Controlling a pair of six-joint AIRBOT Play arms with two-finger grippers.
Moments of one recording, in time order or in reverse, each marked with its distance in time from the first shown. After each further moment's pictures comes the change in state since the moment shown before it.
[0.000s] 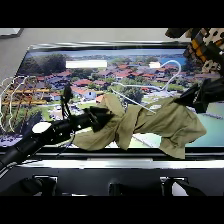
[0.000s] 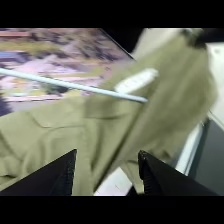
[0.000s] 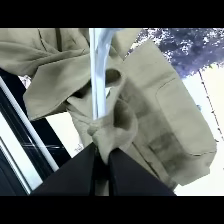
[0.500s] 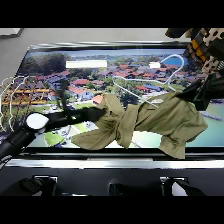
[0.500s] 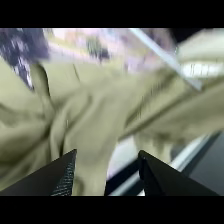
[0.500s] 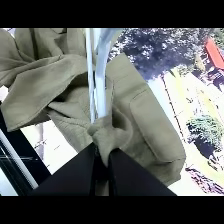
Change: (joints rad) left arm 0.021 -0.028 0.159 0.824 -0.116 -1.007; right arm 0.000 0.026 0.000 -0.010 -0.089 -0.035
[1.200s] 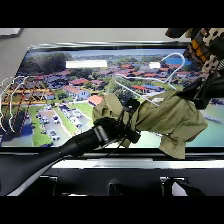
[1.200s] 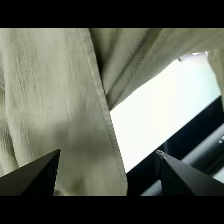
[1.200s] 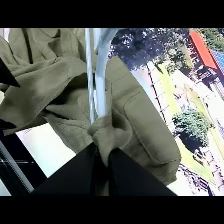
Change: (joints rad) left arm -0.532 -0.515 0.524 1.091 -0.173 -0.816; right arm 0.000 0.000 0.000 -0.002 -0.019 0.003
